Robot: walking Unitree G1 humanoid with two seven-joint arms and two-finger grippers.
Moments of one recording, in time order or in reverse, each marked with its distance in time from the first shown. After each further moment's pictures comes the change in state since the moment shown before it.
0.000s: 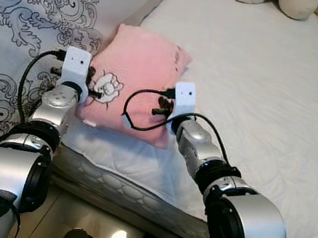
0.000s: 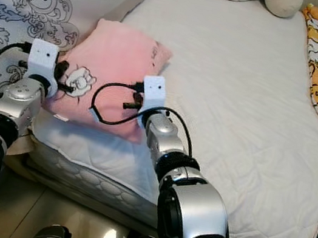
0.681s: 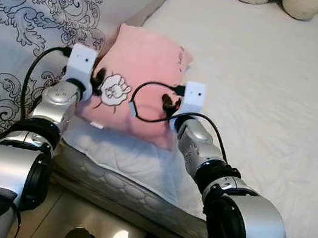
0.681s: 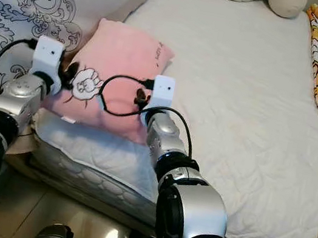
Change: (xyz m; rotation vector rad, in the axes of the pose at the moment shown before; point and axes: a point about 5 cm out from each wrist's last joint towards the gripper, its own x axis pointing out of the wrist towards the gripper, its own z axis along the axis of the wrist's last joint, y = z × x) left arm 0.003 -0.009 0.015 0.014 -0.056 -0.129; right arm 0.000 -0.002 0.004 0.181 -0.042 -0.086
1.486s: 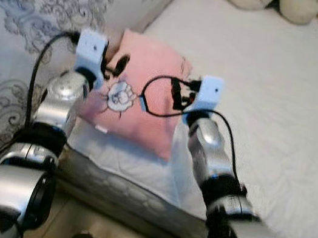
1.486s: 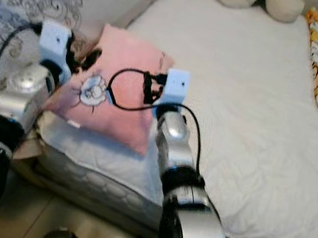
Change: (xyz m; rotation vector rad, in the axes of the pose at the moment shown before) left arm -0.010 -0.020 0.045 -0.042 -0.255 -0.106; right arm -0.023 -0.015 0.023 -0.103 -0.322 0.004
